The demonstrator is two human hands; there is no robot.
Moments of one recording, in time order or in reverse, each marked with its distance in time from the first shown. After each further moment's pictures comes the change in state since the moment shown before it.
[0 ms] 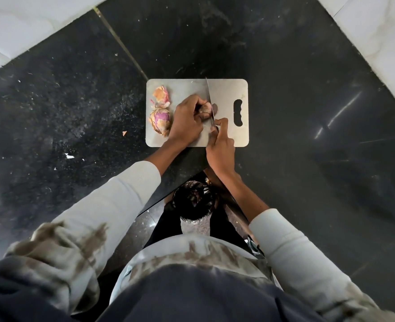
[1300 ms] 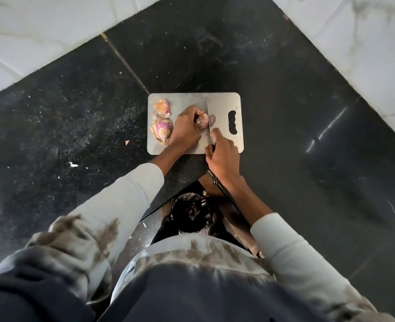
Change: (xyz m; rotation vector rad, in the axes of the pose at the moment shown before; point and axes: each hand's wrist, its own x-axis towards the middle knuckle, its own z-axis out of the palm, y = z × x) left_hand -0.003 0.011 -0.008 0.010 -0.061 -0.032; right_hand -0.003 -0.011 -0.028 -0.379 -0.017 -0.191
